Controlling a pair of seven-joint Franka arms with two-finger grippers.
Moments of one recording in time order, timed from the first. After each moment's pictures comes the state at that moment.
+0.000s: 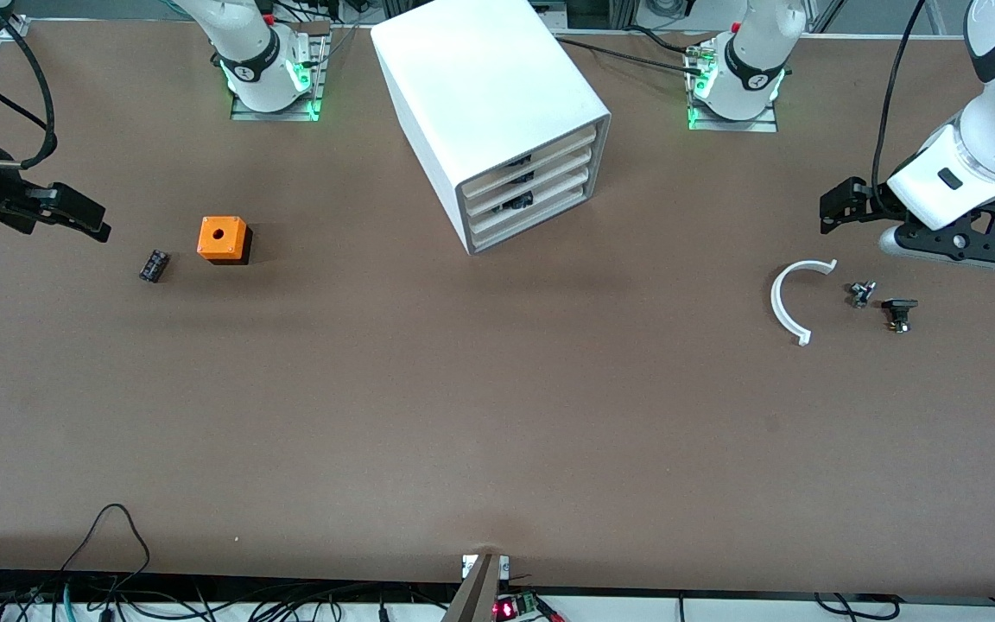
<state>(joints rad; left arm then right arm) 0.01 0.02 -0.11 -1.68 0.00 1.63 0.05 -0.01 0.10 0.06 -1.48 -0.02 1.56 0.15</state>
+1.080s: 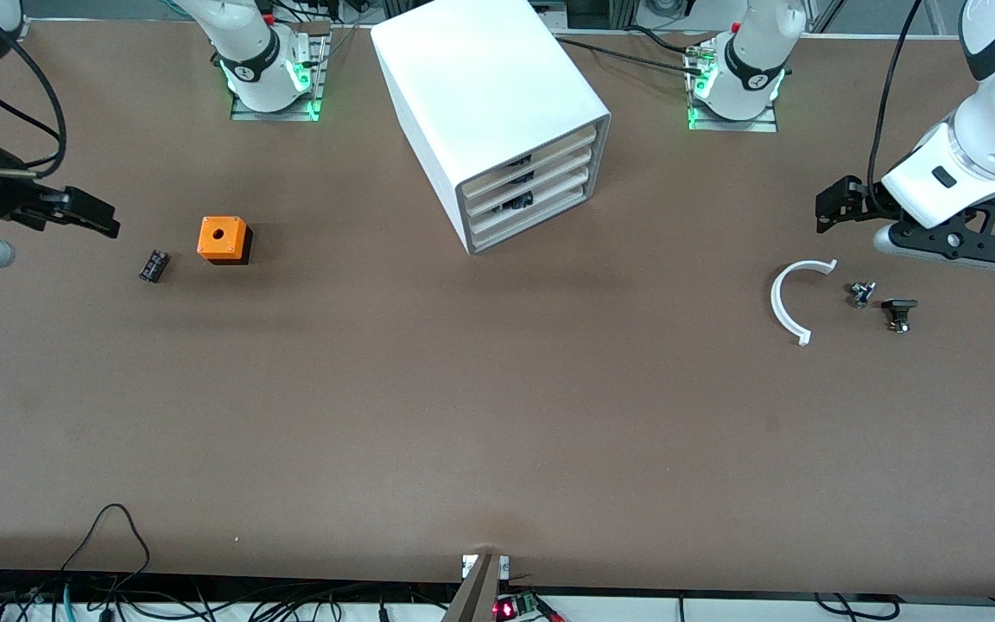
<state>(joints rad) 0.01 0.02 -0.11 -1.68 0.00 1.63 0.05 -0.01 0.12 0.05 -1.53 -0.02 1.52 0.13</state>
